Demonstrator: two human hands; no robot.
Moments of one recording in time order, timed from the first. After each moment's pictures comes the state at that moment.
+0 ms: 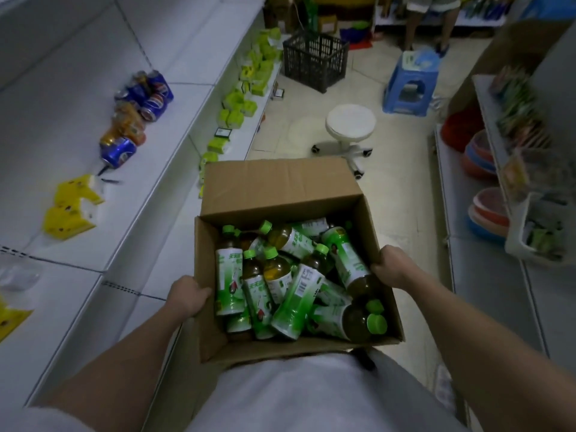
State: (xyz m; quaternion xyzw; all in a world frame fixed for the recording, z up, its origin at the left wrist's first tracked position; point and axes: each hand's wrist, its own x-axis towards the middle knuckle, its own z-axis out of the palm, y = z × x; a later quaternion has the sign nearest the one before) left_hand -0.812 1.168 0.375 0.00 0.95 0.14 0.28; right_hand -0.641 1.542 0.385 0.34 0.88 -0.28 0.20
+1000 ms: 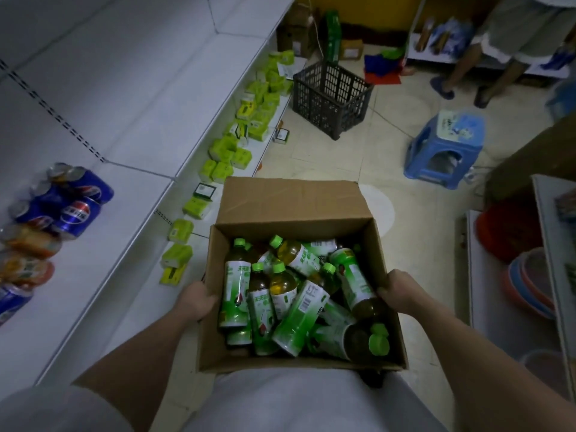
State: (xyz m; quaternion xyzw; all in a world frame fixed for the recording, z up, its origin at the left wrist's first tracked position) left_hand -1.287 1.556 0.357 -0.03 0.93 0.14 0.34; right_hand -1.132 1.931 0.352 0.32 0.87 -0.26 0.27
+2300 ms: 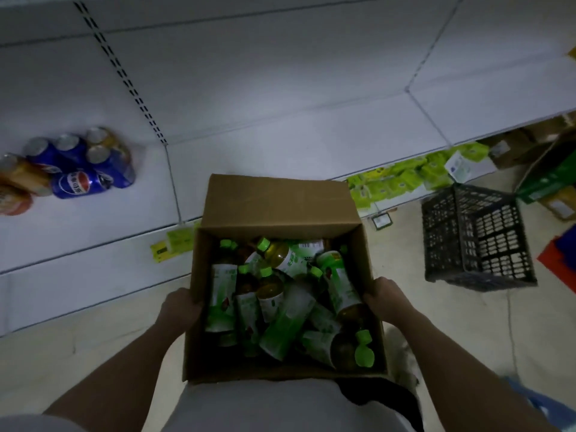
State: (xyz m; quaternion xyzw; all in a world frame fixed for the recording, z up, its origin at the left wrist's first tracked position) left_hand -1.581 1.729 0.306 -0.40 0.84 0.26 0.27; right_hand -1.794 2.094 0.318 -0.10 0.93 -0.06 0.36
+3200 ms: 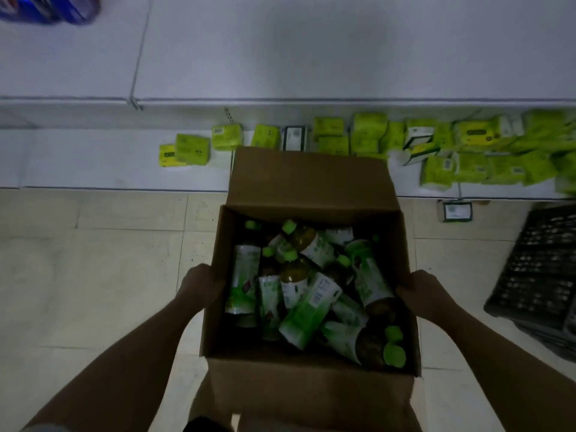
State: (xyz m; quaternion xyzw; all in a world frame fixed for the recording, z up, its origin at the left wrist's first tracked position) left_hand -1.627 1.868 0.100 -0.57 0.69 0.33 0.30; right_hand -1.930 2.151 0.092 -0.20 0.86 -0.04 0.47
